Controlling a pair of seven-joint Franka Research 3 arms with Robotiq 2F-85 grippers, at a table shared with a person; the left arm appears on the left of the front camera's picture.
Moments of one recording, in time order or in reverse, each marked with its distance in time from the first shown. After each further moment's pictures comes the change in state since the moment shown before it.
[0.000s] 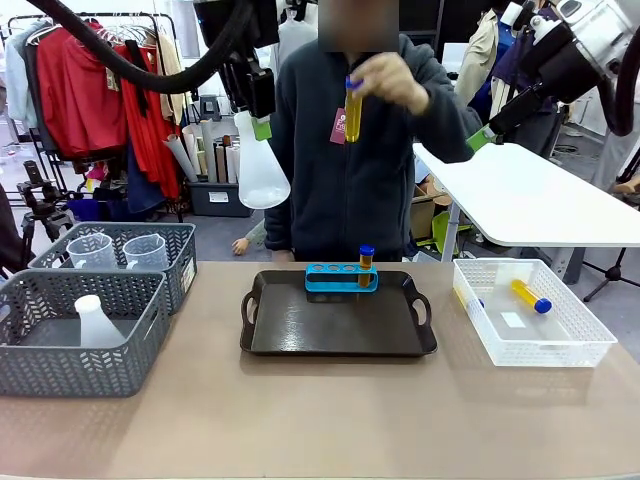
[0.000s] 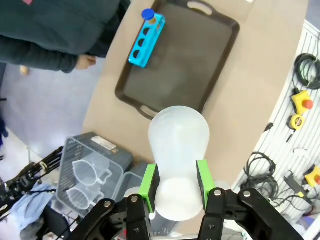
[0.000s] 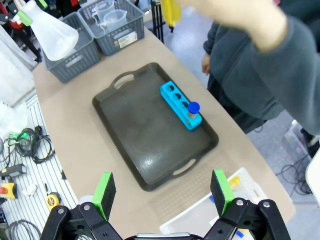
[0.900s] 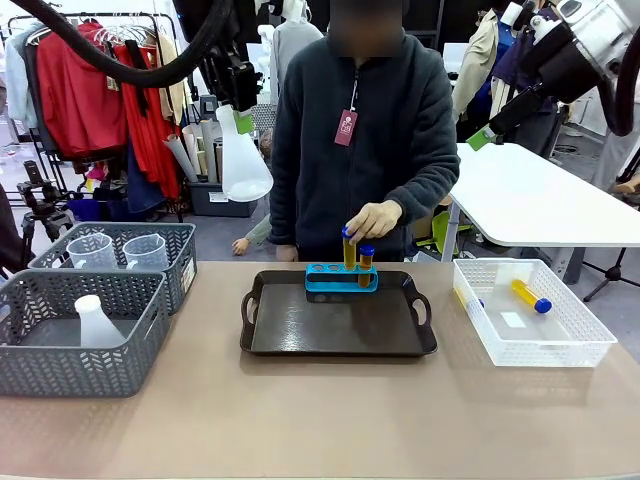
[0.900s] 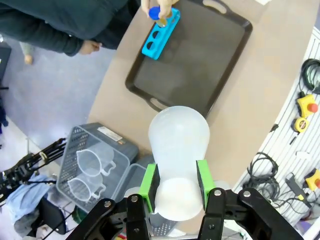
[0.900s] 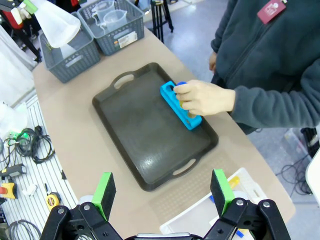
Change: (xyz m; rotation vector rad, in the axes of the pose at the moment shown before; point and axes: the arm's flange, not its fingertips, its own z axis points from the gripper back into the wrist) left arm -0.016 0.024 0.007 0.019 -0.002 0.053; right arm 0.000 0.000 0.000 0.000 0.000 0.000
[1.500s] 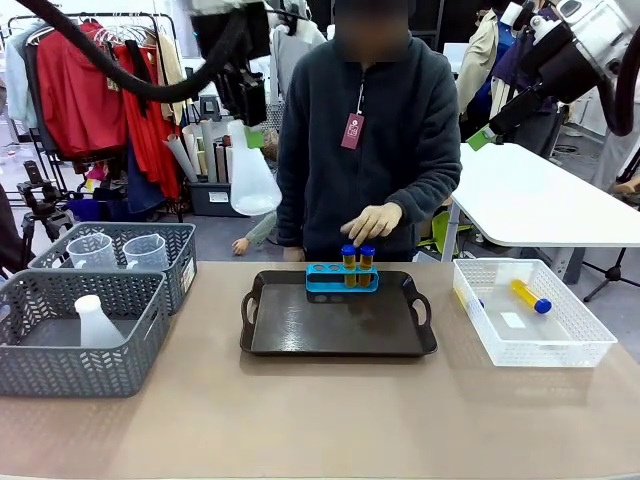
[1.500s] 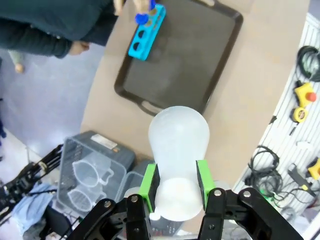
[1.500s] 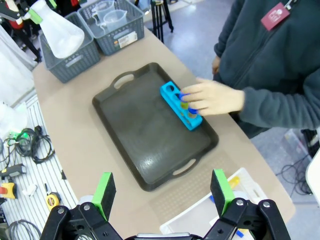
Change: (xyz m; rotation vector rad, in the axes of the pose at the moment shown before) left arm 0.021 -0.007 -0.030 -0.038 0.045 -0.080; right arm 0.000 0.000 0.000 0.000 0.000 0.000
